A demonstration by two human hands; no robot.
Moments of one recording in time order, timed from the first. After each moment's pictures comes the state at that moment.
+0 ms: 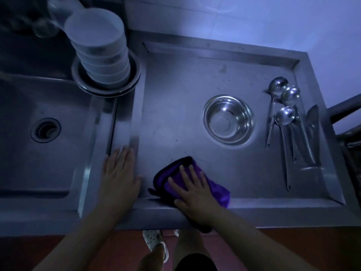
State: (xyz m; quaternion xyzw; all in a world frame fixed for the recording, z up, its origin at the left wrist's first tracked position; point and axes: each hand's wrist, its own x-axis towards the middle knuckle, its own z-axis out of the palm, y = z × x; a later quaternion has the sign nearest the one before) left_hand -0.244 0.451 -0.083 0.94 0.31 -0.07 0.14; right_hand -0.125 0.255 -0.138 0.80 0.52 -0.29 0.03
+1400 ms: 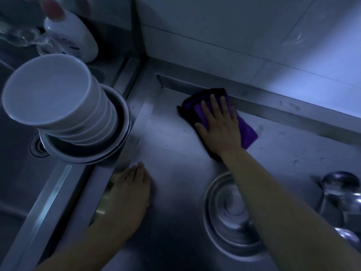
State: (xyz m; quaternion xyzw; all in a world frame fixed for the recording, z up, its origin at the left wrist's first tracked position) left_hand -0.024 0.516 -0.104 0.90 0.32 -0.30 0.03; right_hand 0.246 0.492 -0.171 0.85 0.52 -0.06 -0.01
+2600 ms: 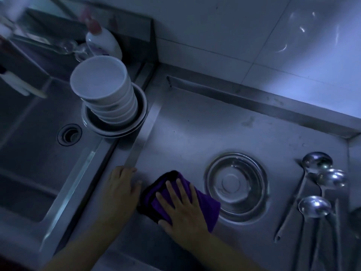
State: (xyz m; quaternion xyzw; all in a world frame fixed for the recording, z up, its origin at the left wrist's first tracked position) left_hand -0.108 0.463 -0.074 0.84 0.50 0.06 0.20; right_hand 0.016 0.315 -0.157 0.72 0.67 -0.14 -0.02
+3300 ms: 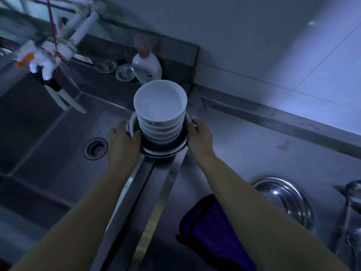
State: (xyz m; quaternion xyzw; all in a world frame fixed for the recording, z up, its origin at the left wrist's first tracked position) left_hand -0.123 0.648 -0.059 0.68 0.63 0.21 0.32; right_hand 0.046 0.573 -0.064 0.80 0.27 -0.30 -0.44
